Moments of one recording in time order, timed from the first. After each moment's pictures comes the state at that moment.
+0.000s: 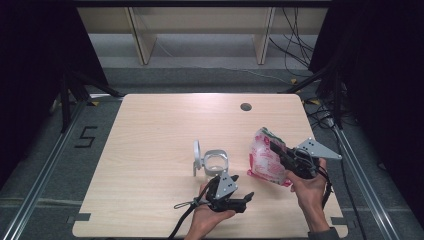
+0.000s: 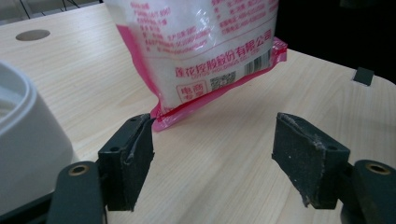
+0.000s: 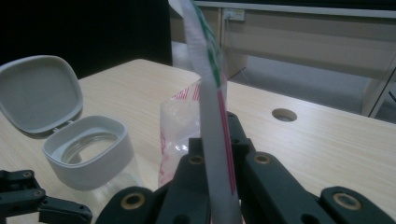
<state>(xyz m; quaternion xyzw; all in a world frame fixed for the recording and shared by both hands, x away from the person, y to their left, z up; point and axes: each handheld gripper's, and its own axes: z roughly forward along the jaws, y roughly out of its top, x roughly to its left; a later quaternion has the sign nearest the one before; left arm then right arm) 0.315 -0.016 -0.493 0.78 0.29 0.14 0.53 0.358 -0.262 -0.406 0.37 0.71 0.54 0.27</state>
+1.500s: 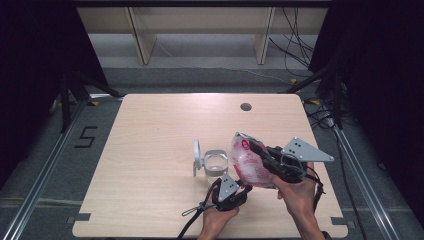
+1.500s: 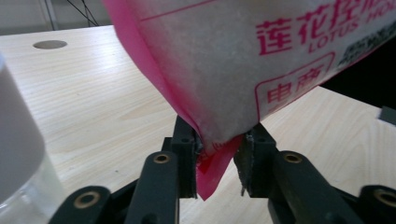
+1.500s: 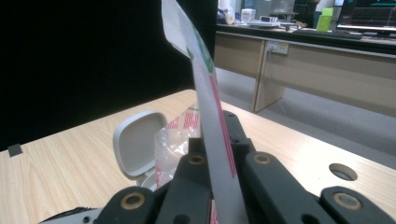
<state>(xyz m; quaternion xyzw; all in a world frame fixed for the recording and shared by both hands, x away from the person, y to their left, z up) 0.321 -0.032 -0.517 0.73 0.33 0.18 0.57 0.328 -0.207 -0.357 0.30 0.72 0.58 0.24</state>
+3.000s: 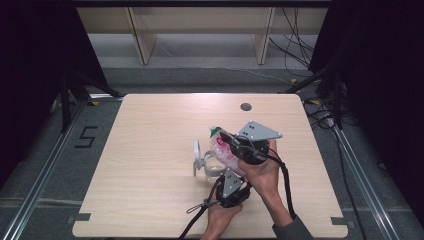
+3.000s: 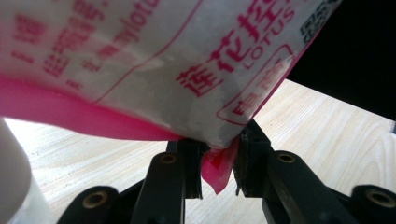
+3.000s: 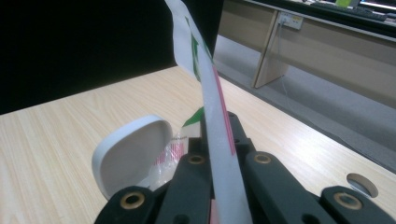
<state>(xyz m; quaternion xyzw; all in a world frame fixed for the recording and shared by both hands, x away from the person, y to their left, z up) 0.333 -0.045 -0.515 0.73 0.33 0.18 0.58 0.370 -0.134 -0.354 0.28 0.77 0.51 0.25</state>
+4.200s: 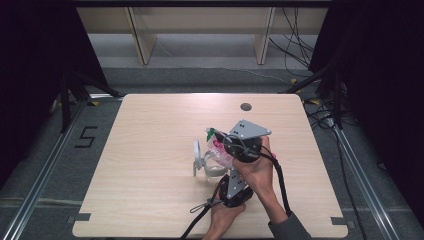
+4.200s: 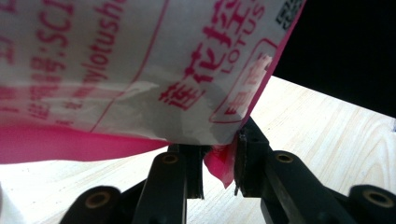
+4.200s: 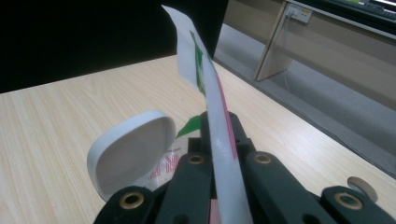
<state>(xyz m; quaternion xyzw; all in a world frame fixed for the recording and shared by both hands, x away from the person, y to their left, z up) 0.332 -0.051 -0.513 0.73 0.31 0.19 0.58 0.377 -0.120 -0.354 0.26 0.80 0.48 0.25</state>
